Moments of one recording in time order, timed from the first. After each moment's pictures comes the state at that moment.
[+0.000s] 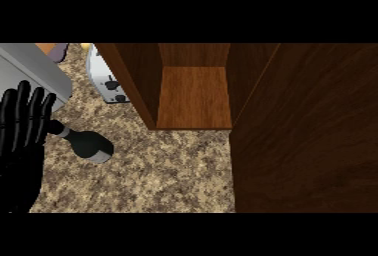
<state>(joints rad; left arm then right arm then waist) 0.02 0.09 0.01 -2.10 0.00 -0.01 -0.01 0.00 -0.07 0.01 -2.10 0.00 0.01 0.01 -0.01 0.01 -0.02</state>
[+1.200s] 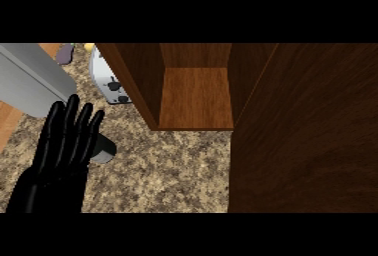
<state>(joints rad) 0.06 0.00 -0.28 -2.22 0.07 0.19 0.20 0.12 -0.18 0.01 -2.39 -0.28 0.20 0.34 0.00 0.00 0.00</state>
